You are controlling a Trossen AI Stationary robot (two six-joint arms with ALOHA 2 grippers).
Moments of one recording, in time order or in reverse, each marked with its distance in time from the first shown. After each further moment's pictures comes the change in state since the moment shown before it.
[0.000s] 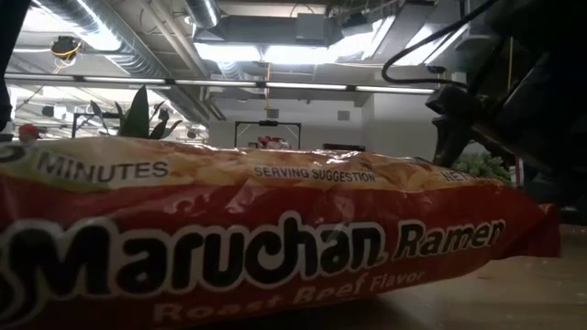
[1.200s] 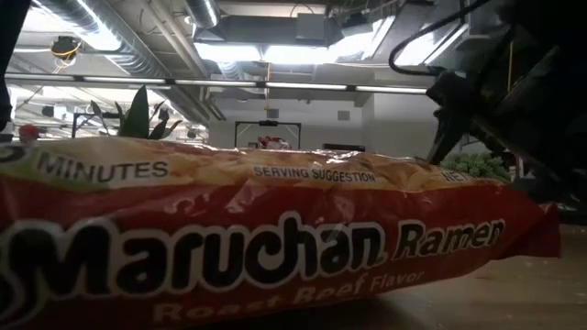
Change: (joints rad) left arm 0.000 0.005 -0.019 0.021 0.000 0.058; right arm 0.046 -0.024 -0.005 0.094 0.082 0.070
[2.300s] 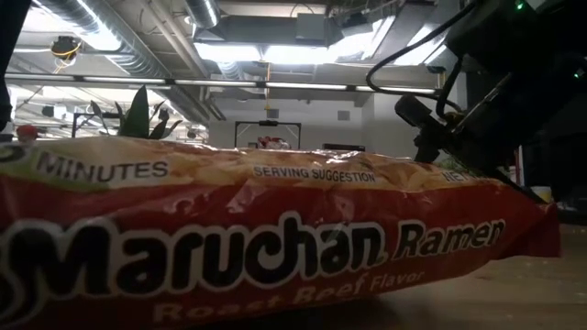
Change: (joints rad) left arm 0.005 0.000 0.000 -0.060 -0.029 0.050; right arm -0.137 0.148 0.002 0.162 -0.032 -0.005
